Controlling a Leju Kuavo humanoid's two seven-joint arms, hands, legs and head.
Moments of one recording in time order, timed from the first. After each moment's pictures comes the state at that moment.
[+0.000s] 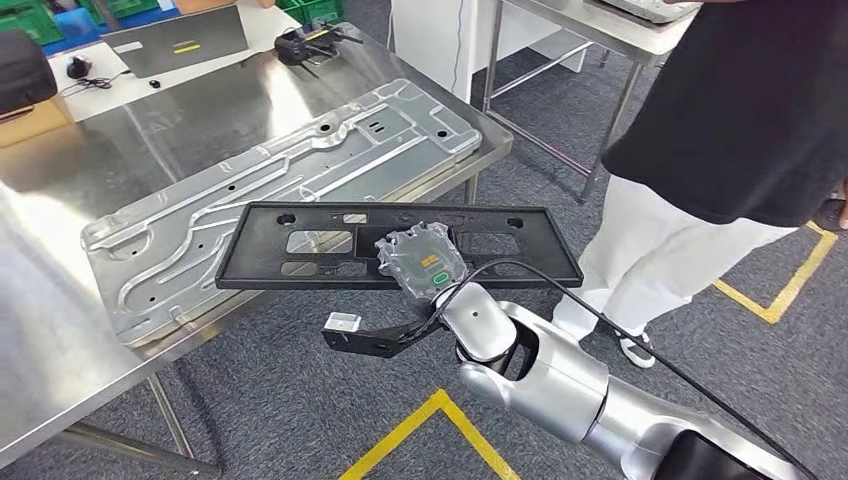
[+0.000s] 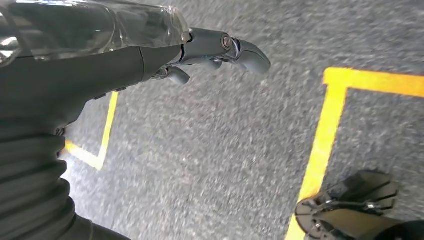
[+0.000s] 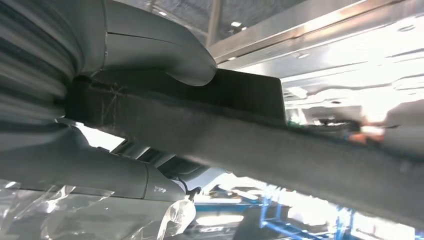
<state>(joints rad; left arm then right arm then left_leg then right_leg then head) -0.10 0.05 -0.99 -0.25 0.55 0.32 0.01 -0.77 -0.08 1.07 -1.48 0.96 0.00 0.45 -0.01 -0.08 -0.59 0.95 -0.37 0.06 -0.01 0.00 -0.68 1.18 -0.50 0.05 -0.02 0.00</state>
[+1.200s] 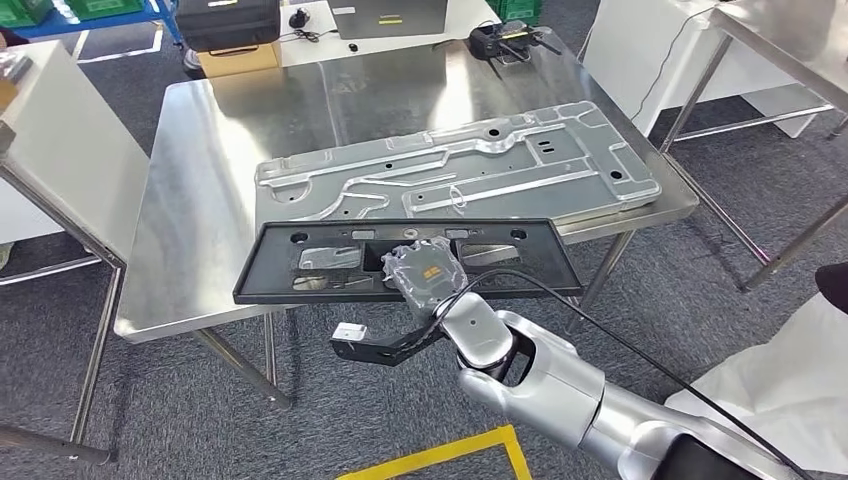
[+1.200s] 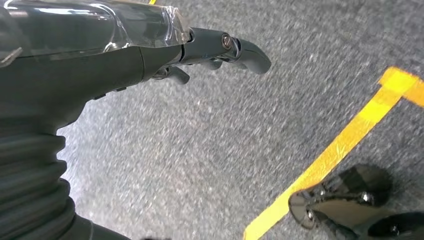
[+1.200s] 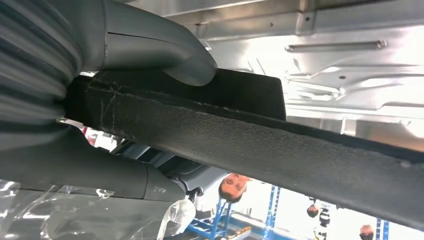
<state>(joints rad) -0.11 0.02 -1.00 -0.25 0.54 0.32 0.02 -0.74 -0.08 1.09 -1.43 0.97 0.01 0.45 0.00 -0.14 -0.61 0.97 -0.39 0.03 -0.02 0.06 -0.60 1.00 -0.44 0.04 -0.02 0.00</state>
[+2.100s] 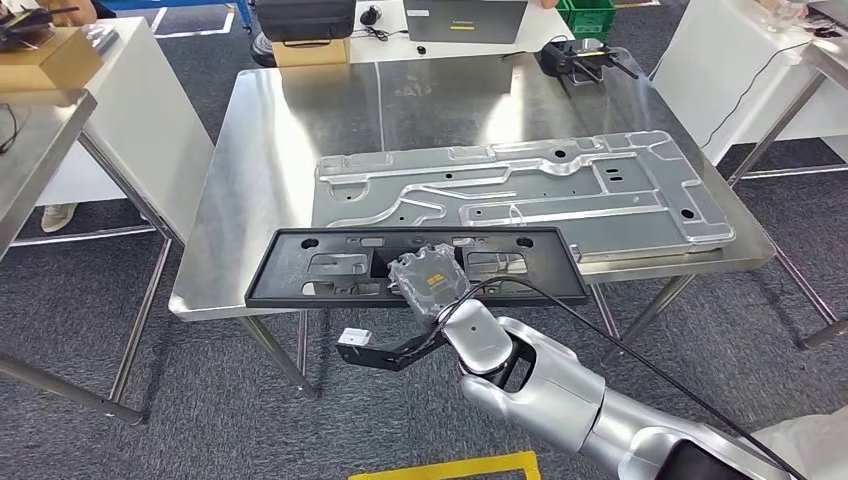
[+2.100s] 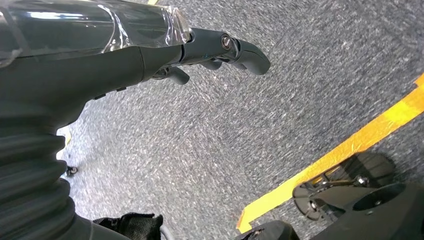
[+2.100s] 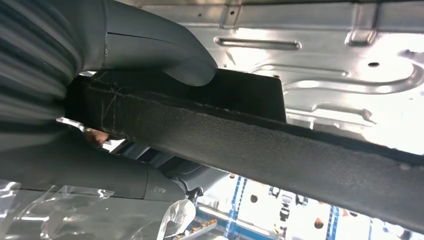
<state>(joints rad) -0.12 -0.01 -1.00 -0.25 0.56 0.32 0.08 -0.72 -0.09 1.08 -1.43 0.99 0.03 0.47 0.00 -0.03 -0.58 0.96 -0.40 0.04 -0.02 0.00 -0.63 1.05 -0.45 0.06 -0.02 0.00</state>
